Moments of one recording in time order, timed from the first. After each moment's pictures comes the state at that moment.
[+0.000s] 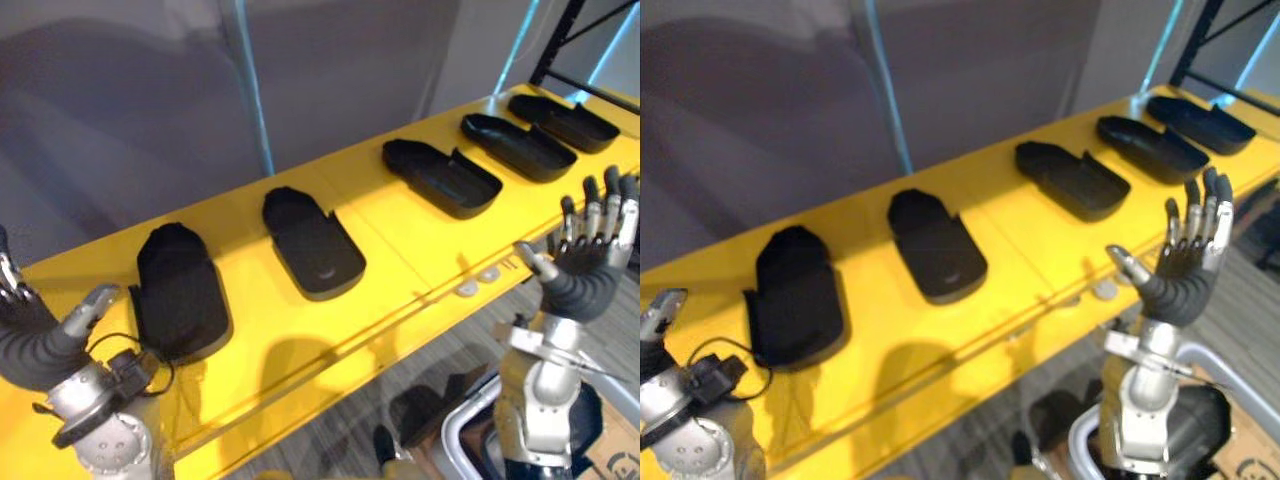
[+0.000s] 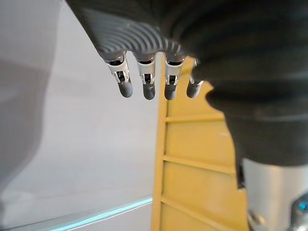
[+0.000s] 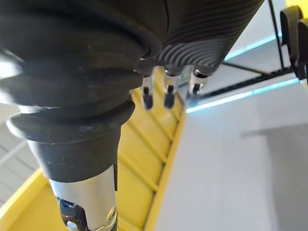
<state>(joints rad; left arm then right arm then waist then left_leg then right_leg) 0.25 0.06 0.30 -0.63 -0.06 -0.53 0.42 0.02 -0.17 -0.16 -0.29 0.24 -0.50 -0.21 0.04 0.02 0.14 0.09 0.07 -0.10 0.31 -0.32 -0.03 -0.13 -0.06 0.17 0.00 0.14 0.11</state>
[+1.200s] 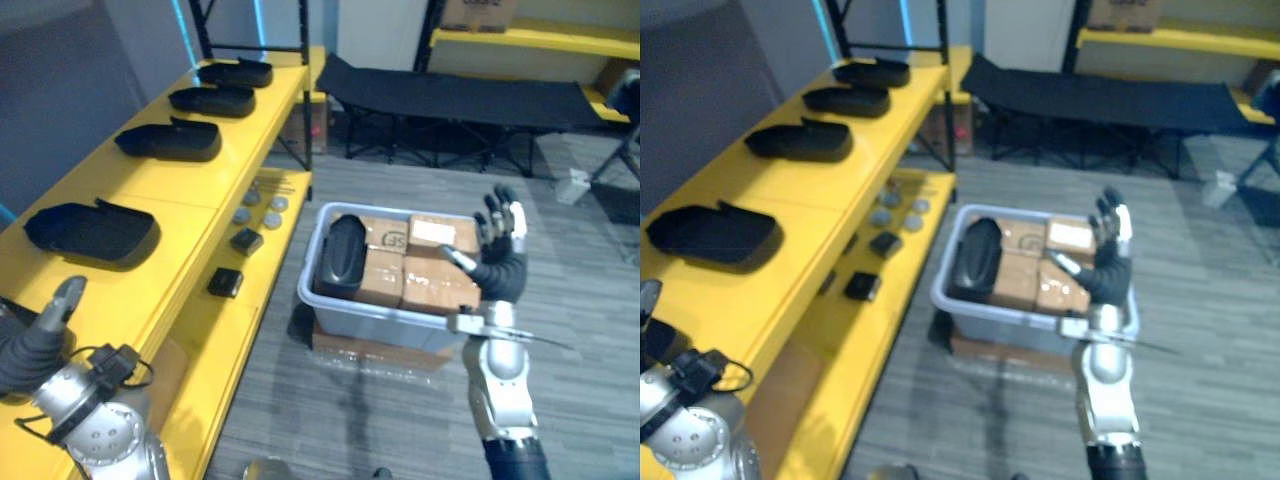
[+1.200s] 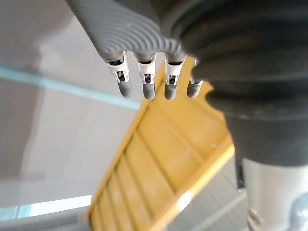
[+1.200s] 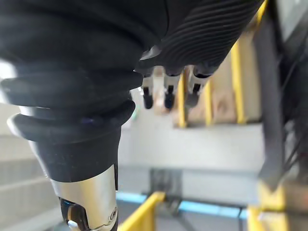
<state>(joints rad) 0.23 0.01 0.30 -0.57 -0.07 -0.46 0.40 -0.02 -0.16 -0.11 -0.11 0.14 -0.33 -0.20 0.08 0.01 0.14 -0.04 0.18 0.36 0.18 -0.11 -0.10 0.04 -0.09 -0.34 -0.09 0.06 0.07</state>
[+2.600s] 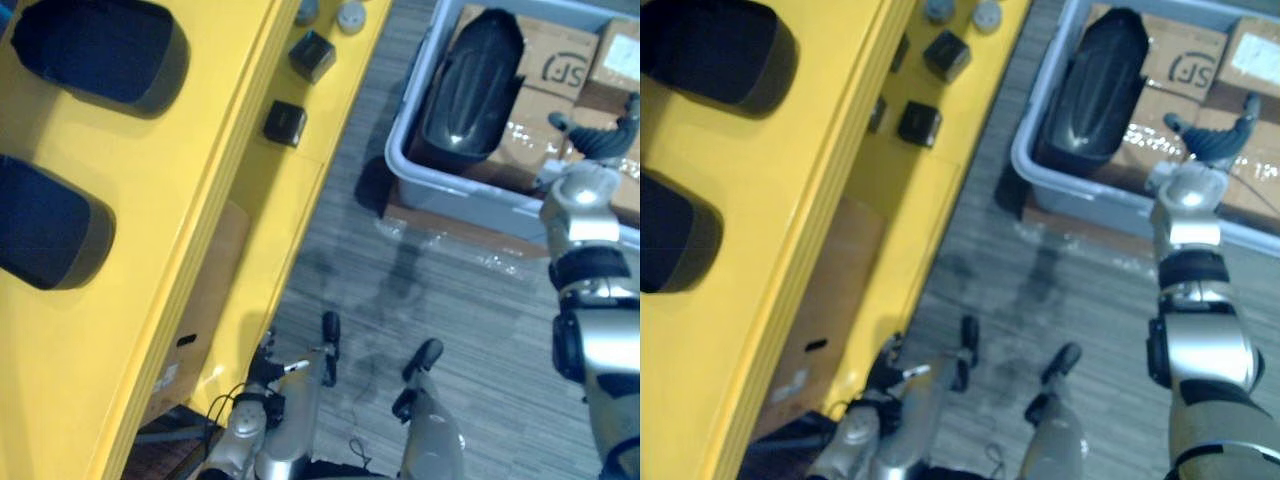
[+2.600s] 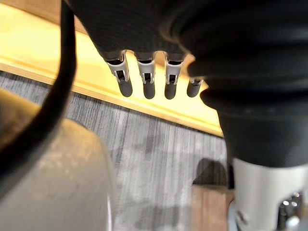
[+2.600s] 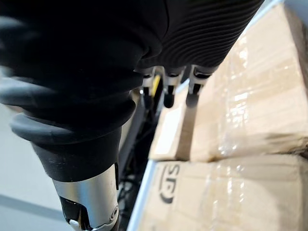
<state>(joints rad) 0.03 0.11 -0.27 0.63 -0.15 -0.29 0.23 -1.09 -0.67 0.02 1.01 0.27 0.01 -0.58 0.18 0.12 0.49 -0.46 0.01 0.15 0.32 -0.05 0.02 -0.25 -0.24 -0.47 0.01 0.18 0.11</state>
